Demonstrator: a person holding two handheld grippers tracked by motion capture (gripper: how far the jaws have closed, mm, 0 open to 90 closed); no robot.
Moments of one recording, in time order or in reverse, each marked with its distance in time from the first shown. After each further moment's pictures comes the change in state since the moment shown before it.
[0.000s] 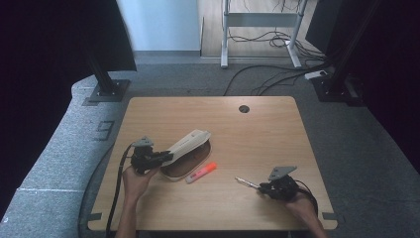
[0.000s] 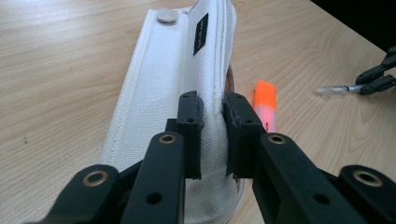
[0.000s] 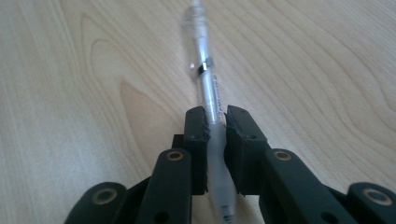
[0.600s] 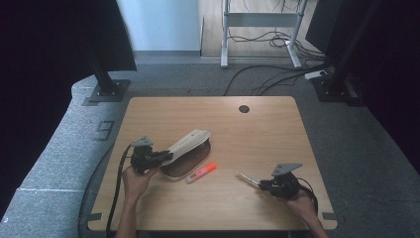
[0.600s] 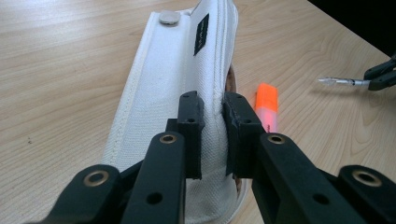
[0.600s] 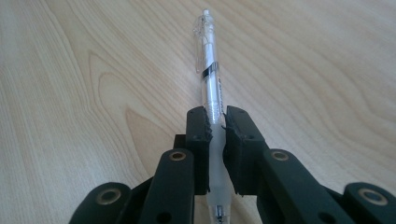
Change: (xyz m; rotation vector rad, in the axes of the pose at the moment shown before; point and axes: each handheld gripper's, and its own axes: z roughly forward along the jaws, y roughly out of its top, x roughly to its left) left arm 0.000 0.000 -0.001 -0.012 0.008 -0.009; right arm -0.003 0.005 -0.009 -0.071 0.012 0.081
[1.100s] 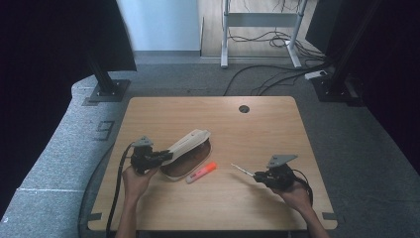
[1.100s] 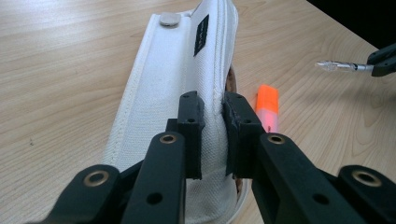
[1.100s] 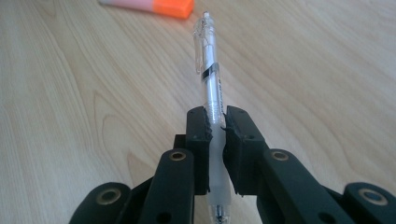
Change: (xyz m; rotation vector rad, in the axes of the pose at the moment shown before) left arm -0.001 0.000 0.000 -0.005 0.004 0.004; right arm -0.001 0.034 0.001 -0.027 0.002 -0.034
